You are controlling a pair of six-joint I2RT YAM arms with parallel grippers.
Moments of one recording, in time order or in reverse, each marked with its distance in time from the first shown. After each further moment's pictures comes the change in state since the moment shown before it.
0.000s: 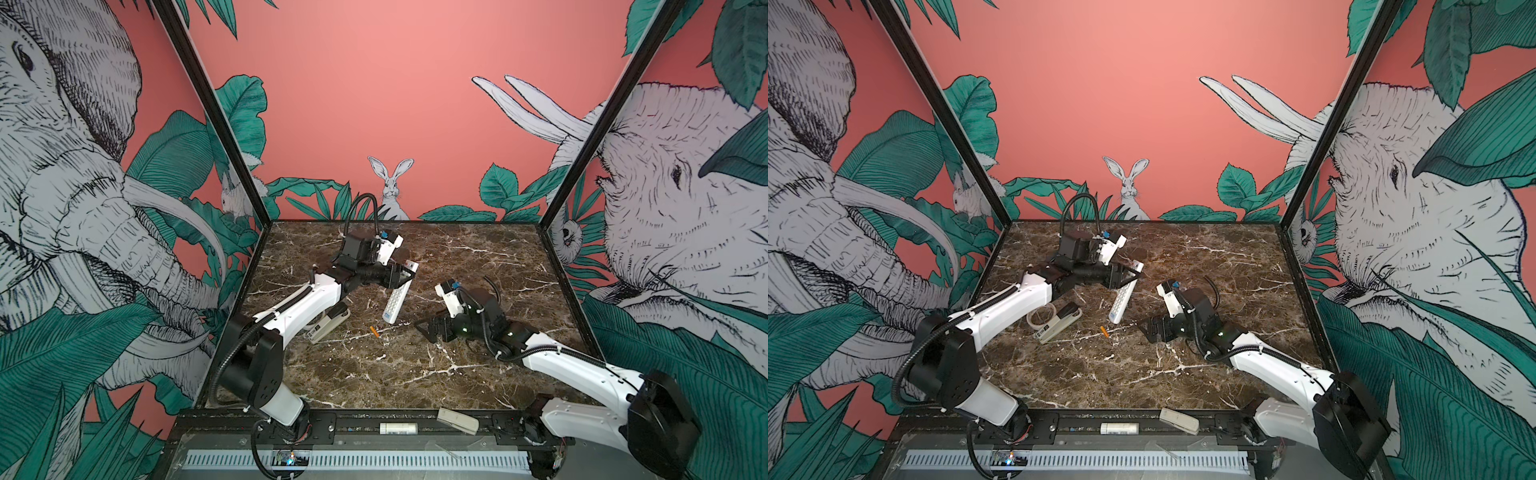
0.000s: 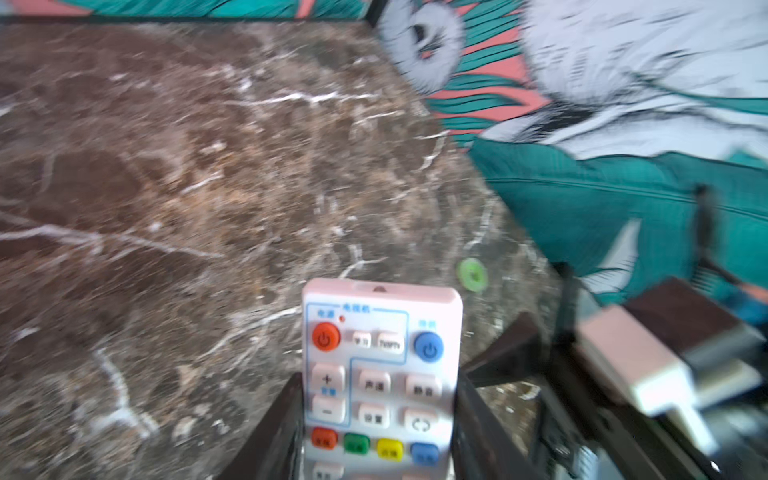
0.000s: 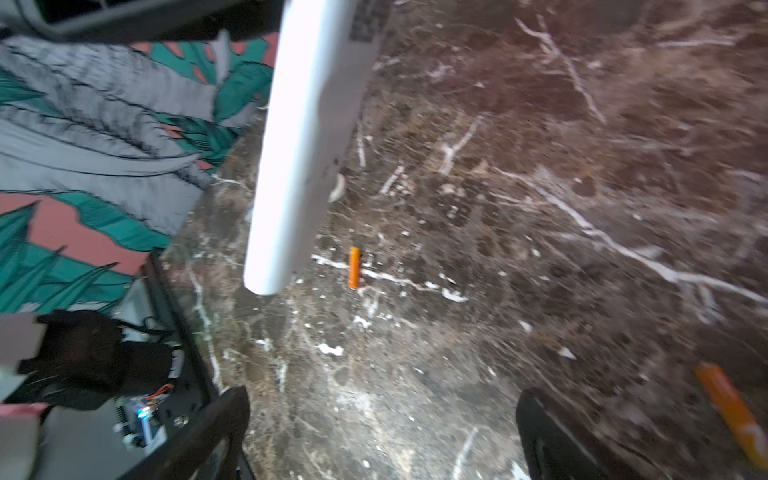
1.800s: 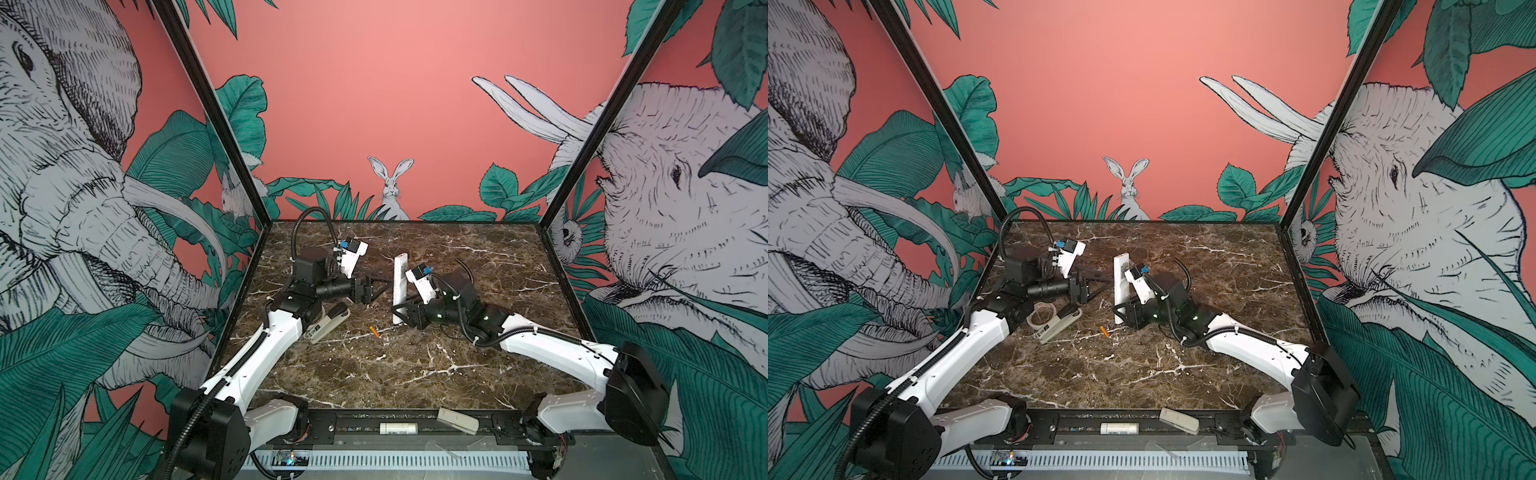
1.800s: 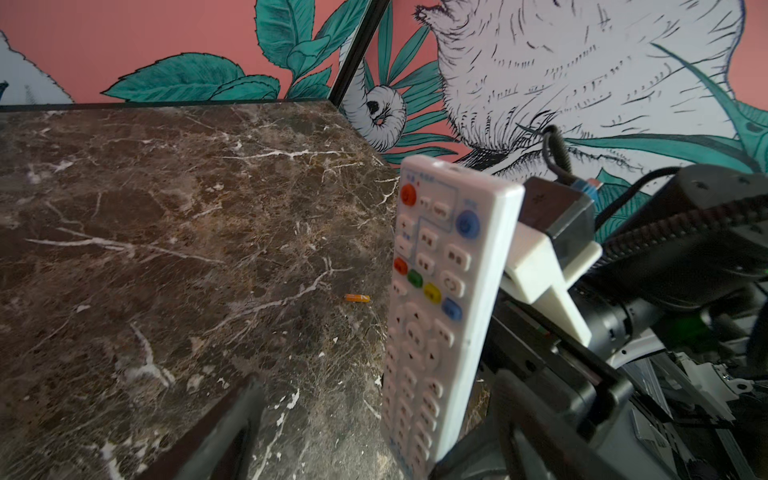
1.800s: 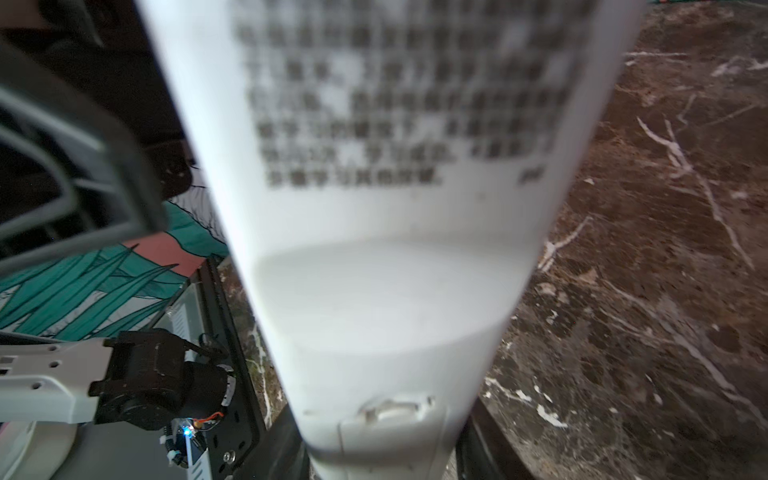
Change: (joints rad) left arm 0.164 -0.363 -0.263 0.039 0.138 0.015; right arm 0.138 0.198 0.278 -0.034 0.075 -0.039
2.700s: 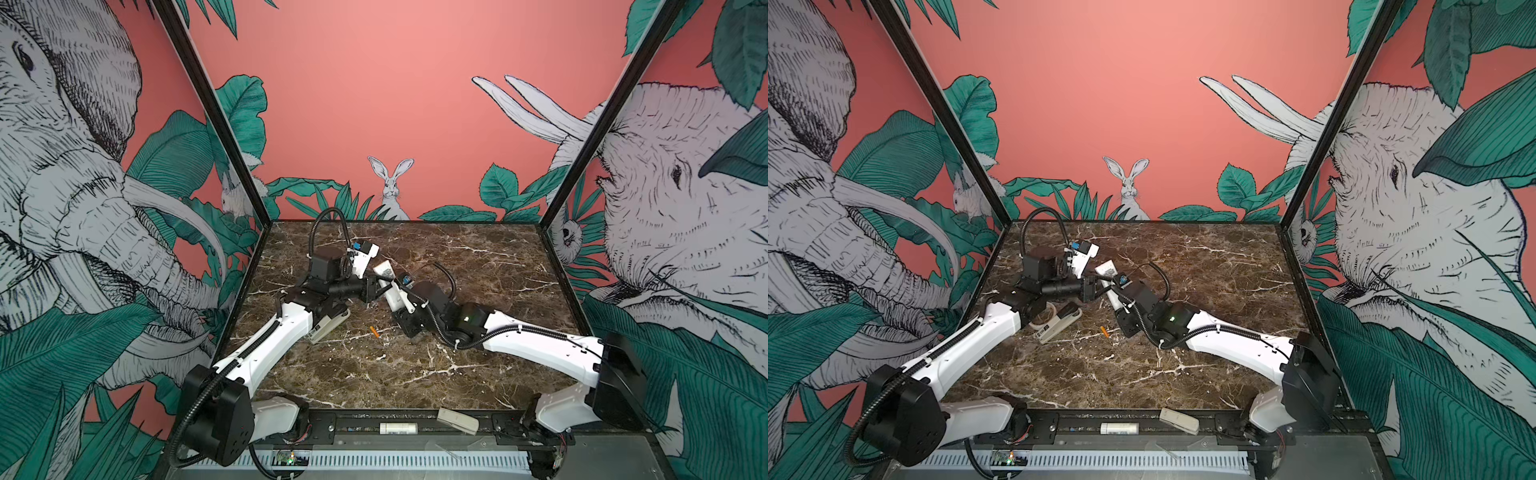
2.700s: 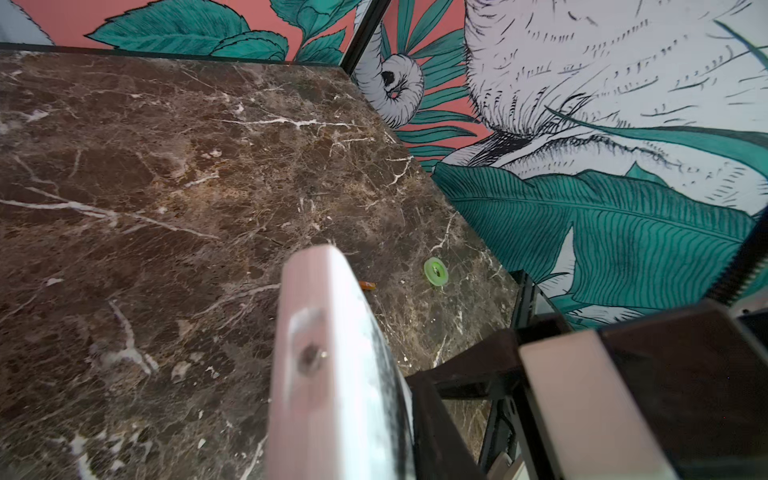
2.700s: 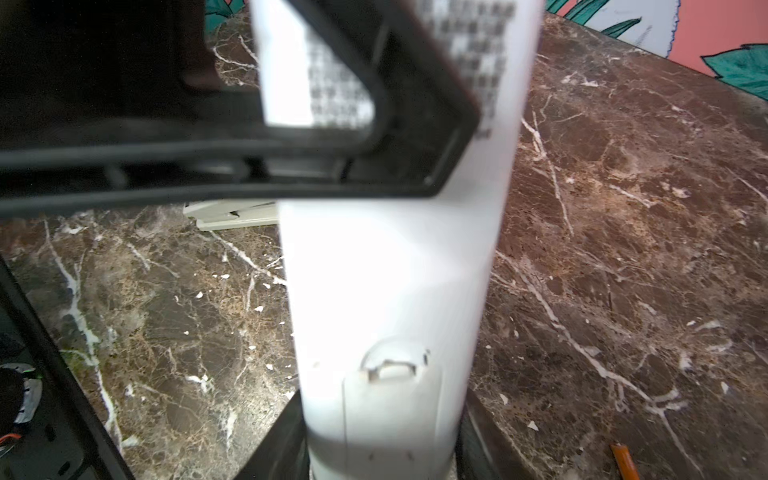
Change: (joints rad) left arm -0.069 0.097 0.025 0.029 -0.088 -0.058; right arm 0.171 0.103 0.185 -0.307 0.445 -0.122
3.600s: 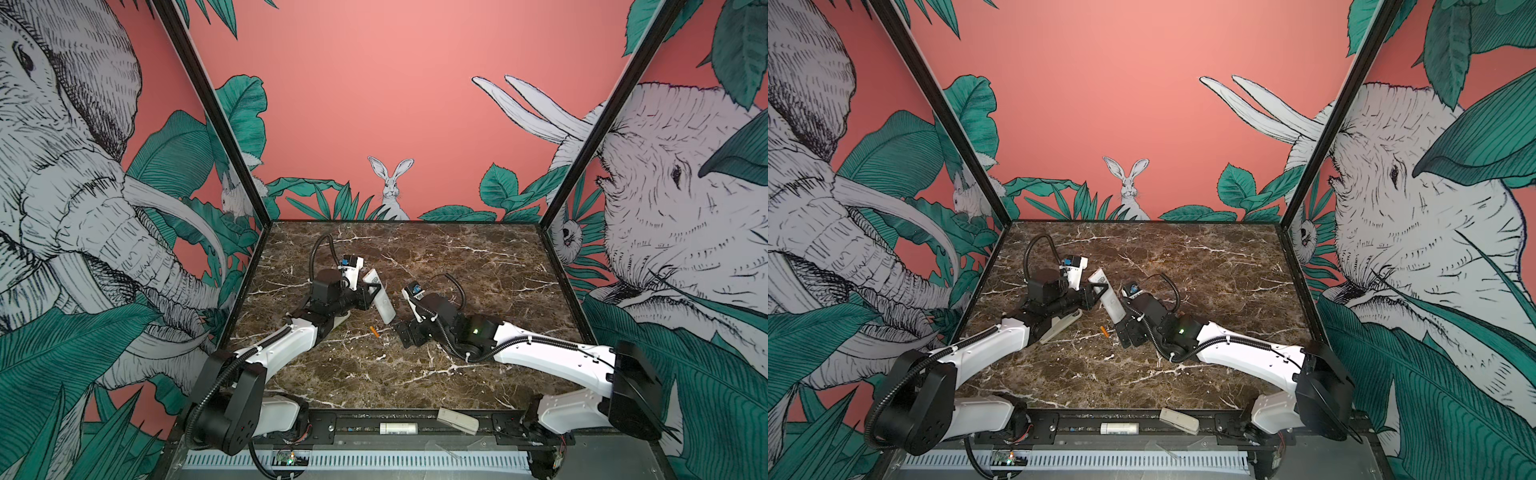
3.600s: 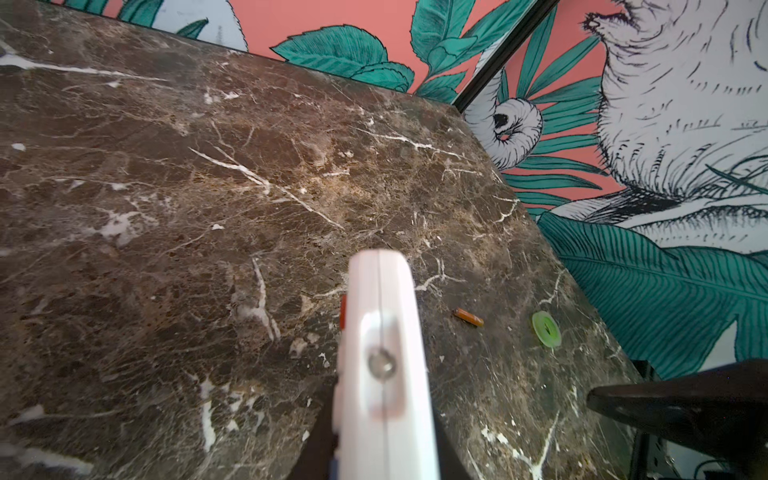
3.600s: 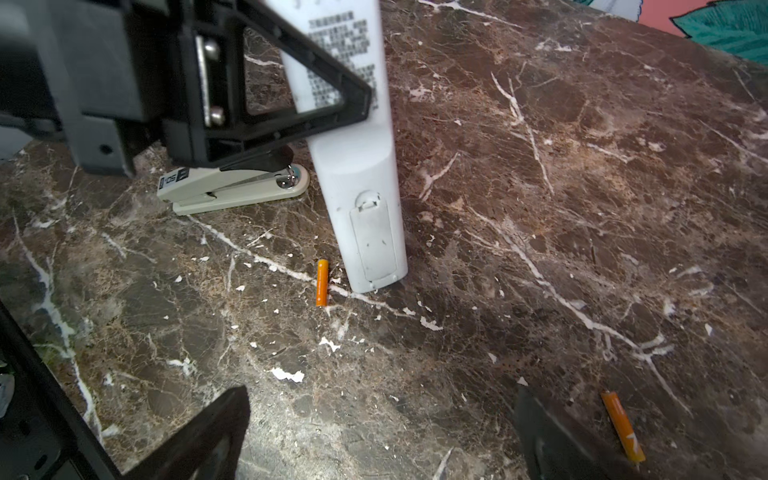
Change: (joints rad) left arm 0.014 0.042 -0.310 0.415 -0.291 -0.121; right arm 0.011 -0.088 -0.136 0.032 0.062 0.097
